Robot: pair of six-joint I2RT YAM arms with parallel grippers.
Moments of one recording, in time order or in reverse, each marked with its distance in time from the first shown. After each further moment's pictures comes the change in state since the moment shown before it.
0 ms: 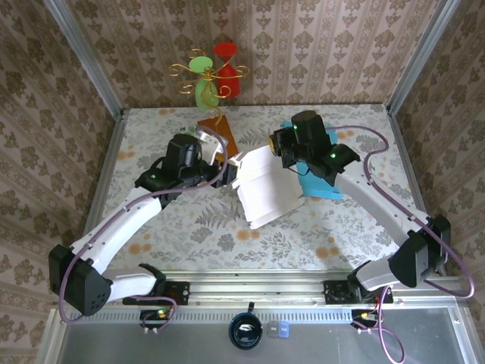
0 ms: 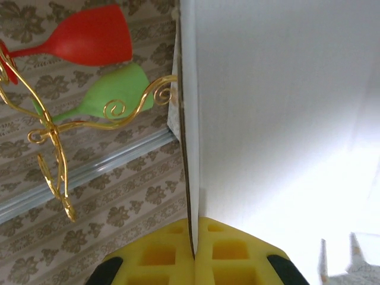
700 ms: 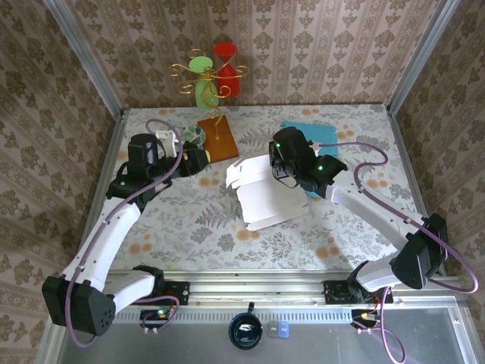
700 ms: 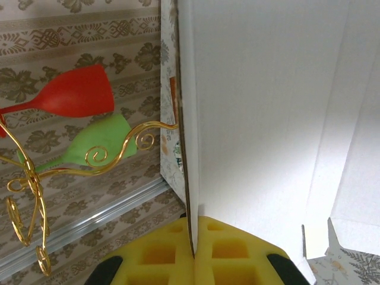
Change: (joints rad) left arm 0.276 -0.119 -0.045 0.014 0.208 -0.360; right arm 0.128 0.010 -0.035 -0.048 0.306 0.149
